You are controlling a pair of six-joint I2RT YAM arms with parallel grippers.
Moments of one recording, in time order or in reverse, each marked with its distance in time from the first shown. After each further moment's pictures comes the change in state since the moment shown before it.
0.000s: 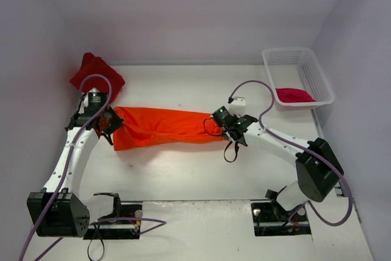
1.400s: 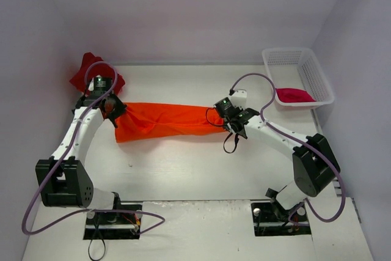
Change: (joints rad) left arm 0.000 0.249 0.164 0.087 0.000 0.000; right arm -0.080 0.062 0.072 0.055 -0.016 -0.097
